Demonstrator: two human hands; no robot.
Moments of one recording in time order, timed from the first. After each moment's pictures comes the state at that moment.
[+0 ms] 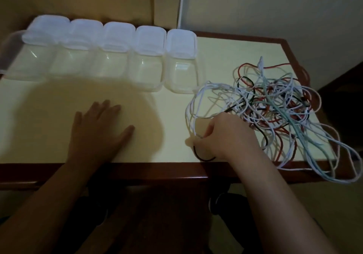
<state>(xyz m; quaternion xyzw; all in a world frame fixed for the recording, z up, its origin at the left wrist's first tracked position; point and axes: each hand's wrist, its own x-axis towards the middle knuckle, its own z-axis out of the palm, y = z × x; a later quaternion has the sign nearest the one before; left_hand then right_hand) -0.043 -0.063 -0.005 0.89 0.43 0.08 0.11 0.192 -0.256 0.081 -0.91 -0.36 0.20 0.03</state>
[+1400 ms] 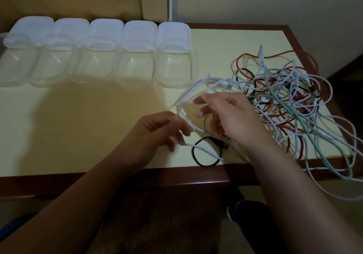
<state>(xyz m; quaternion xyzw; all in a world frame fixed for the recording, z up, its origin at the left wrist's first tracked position) 0.048 -0.143 0.041 0.66 0.18 0.16 0.71 0.219 -0.258 0.081 -0.75 -0.26 0.34 0.50</state>
